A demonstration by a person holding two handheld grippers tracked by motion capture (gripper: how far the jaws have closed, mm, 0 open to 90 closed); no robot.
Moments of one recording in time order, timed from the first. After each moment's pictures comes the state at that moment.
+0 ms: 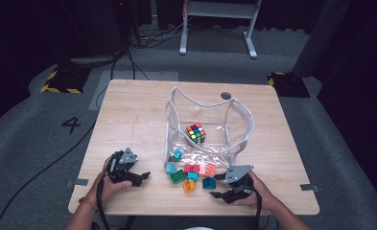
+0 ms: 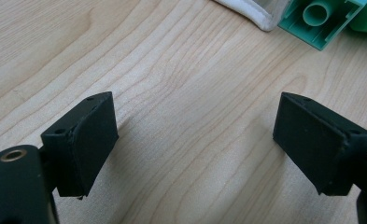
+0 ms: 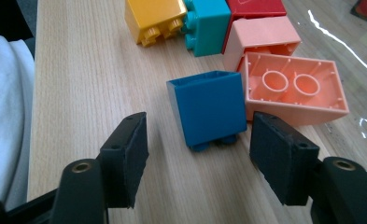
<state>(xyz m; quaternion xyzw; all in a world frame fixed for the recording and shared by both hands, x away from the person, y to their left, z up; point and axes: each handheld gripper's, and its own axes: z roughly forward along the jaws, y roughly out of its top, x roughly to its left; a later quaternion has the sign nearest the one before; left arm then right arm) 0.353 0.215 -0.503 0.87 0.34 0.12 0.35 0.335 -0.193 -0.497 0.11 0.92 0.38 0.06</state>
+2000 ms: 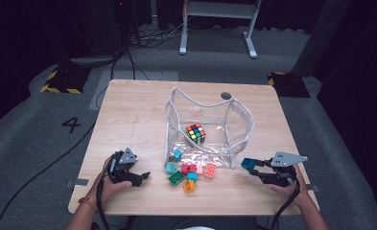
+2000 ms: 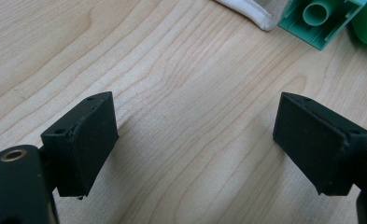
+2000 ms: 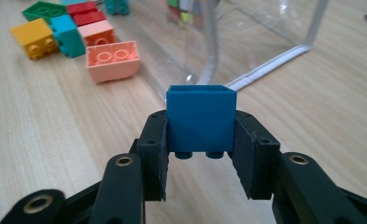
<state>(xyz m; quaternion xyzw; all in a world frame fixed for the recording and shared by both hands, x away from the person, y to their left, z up) 0.353 0.216 -0.503 0.87 0.34 0.12 0.34 0.351 -0.312 -0.463 0.24 0.85 0.44 0.15</state>
